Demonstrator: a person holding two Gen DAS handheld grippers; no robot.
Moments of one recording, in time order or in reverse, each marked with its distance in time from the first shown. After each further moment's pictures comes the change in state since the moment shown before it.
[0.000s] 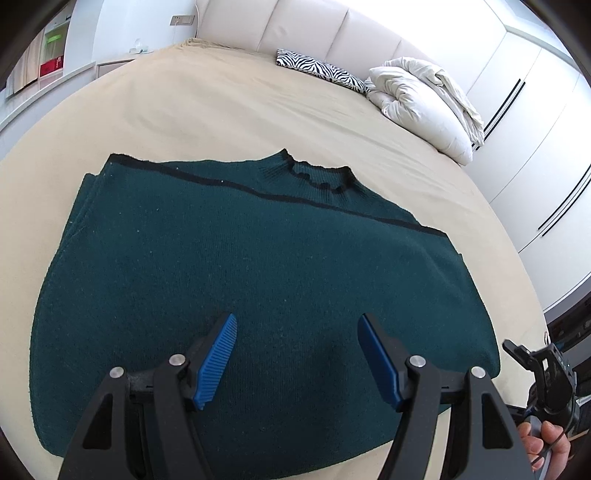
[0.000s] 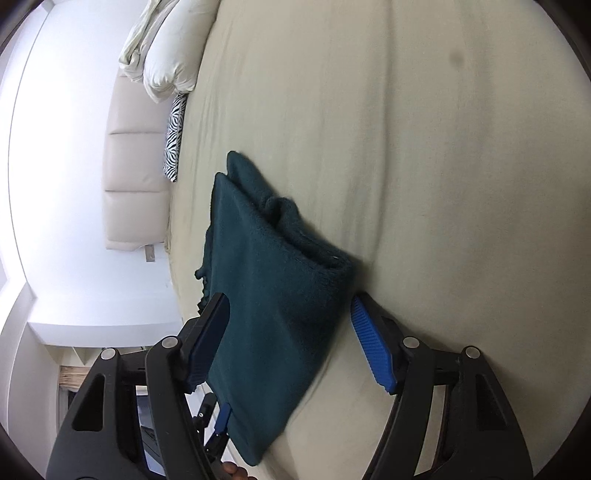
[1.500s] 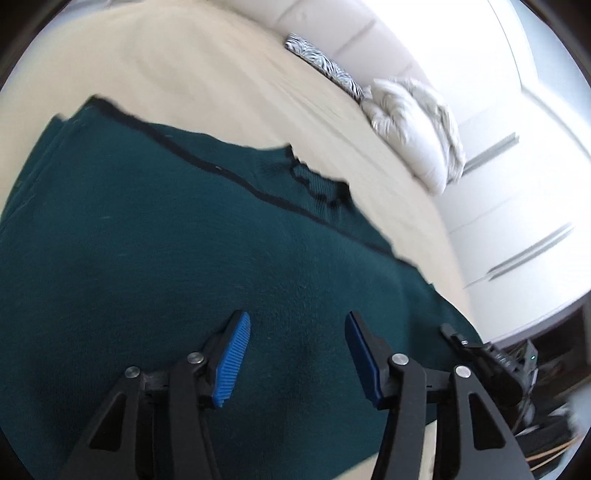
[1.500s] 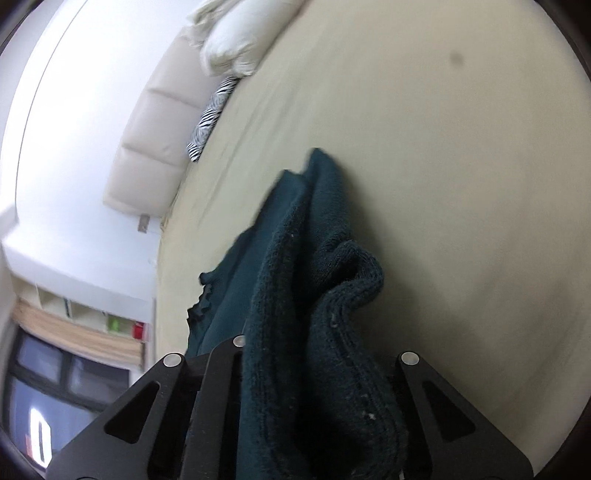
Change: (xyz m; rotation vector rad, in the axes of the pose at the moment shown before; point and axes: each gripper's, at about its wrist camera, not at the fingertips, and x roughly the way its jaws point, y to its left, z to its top) left arm 0.020 0.052 0.021 -0.255 0.050 -0.283; right arm 0.059 0.112 -0.012 -0.438 -0.092 -0.060
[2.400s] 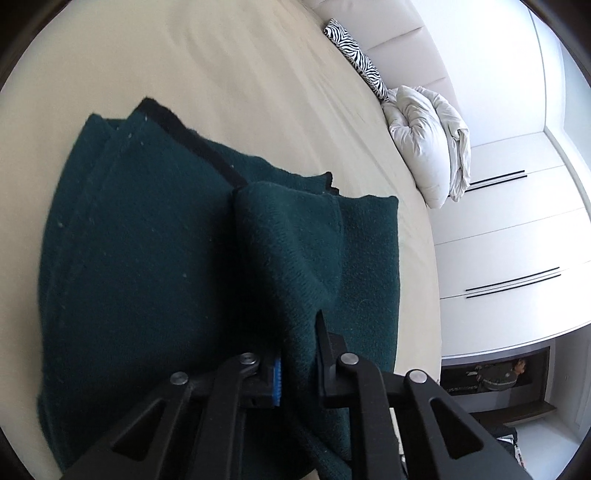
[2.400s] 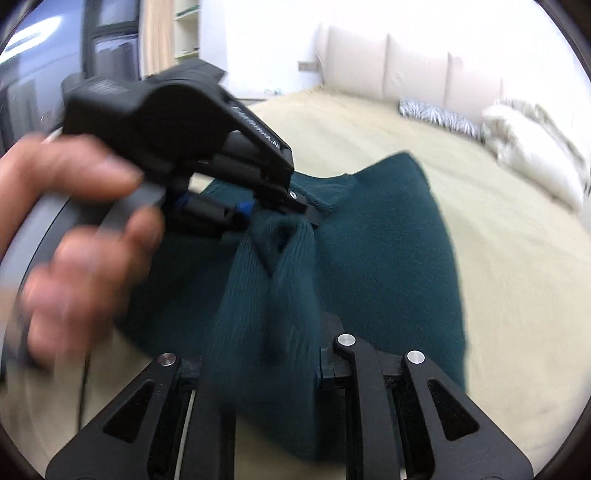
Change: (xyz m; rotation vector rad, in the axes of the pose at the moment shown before) left arm -0.009 0.045 0.049 -0.147 0.128 -0.057; right arm -0.005 0.163 -0.243 -1.248 0.091 -0.015
